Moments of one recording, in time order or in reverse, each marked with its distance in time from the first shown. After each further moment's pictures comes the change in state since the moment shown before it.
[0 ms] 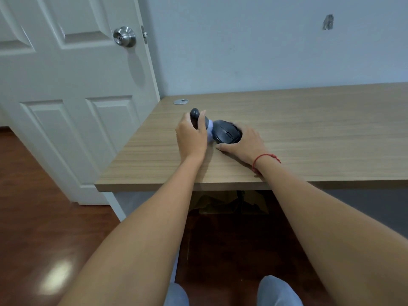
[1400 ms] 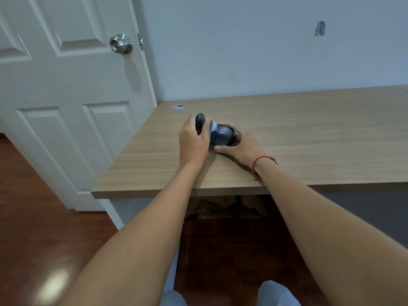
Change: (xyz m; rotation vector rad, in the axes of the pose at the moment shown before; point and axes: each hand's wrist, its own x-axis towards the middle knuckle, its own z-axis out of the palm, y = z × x) left_hand -0.003 0.001 0.003 -0.021 -0.102 0.159; right_hand 0.009 0.011 0.000 0.300 -0.043 -0.057
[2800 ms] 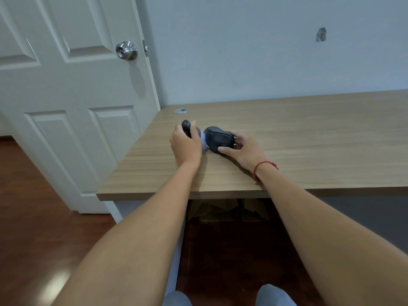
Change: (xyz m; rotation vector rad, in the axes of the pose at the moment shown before) left_hand 0.007 0.000 -0.008 0.059 0.183 -0.229; right_hand -0.009 -0.009 -0.003 0.045 -0.025 -0.033
